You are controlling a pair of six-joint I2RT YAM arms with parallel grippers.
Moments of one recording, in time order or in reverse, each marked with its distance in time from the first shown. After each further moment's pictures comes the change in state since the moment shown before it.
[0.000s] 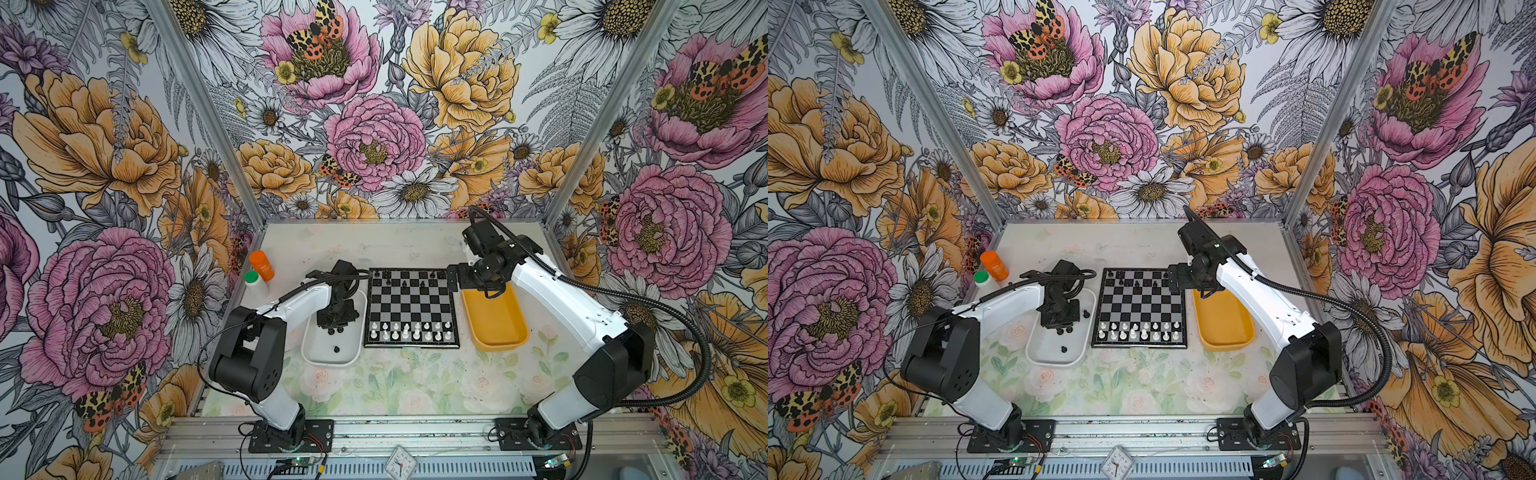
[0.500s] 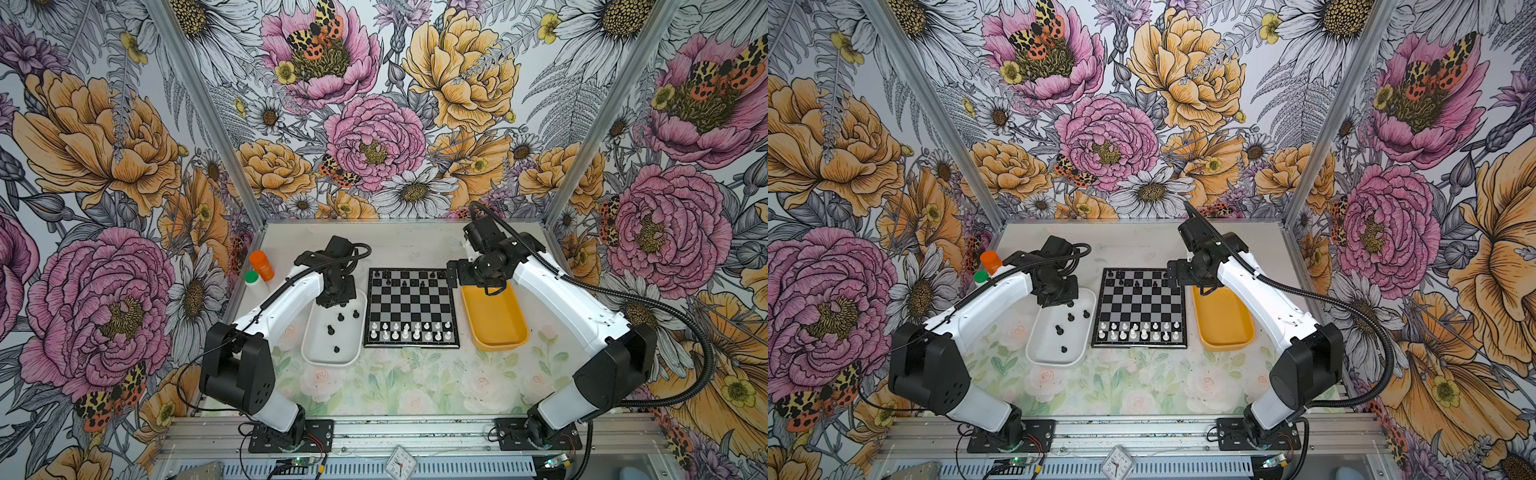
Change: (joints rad) left arm -0.007 -0.075 0.271 -0.129 0.001 0.008; right arm 0.000 0.000 0.037 -0.004 -0.003 -0.004
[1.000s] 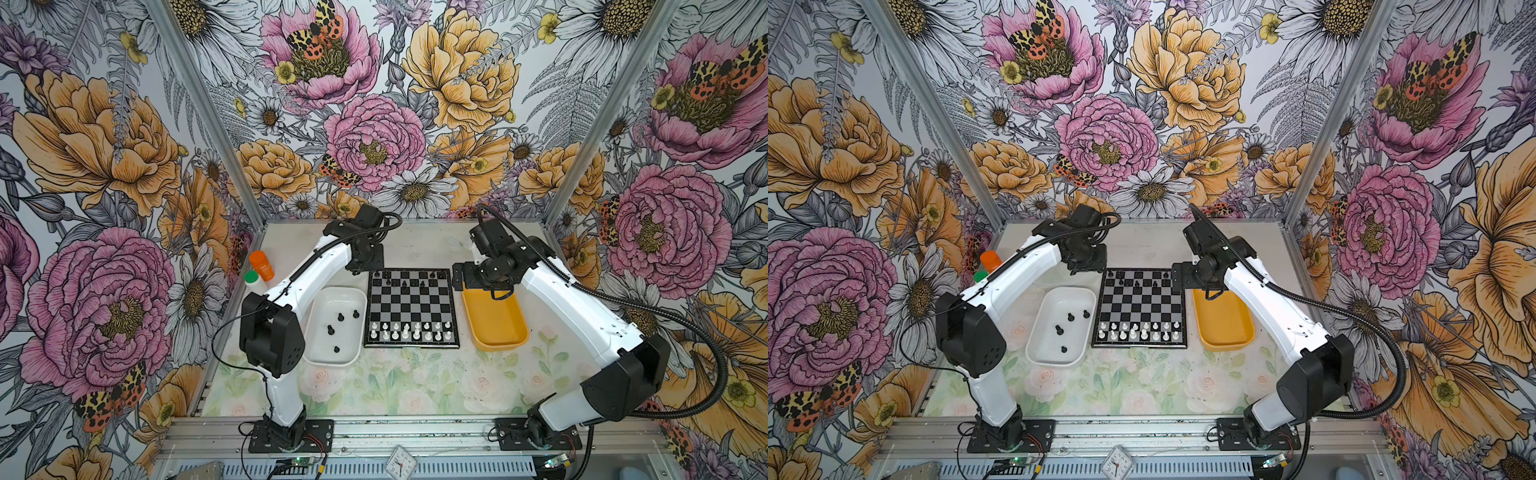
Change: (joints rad) left arm -0.126 0.340 0.478 -0.043 0.003 0.043; right arm -0.009 -0.085 -0.049 -0.020 0.028 0.005
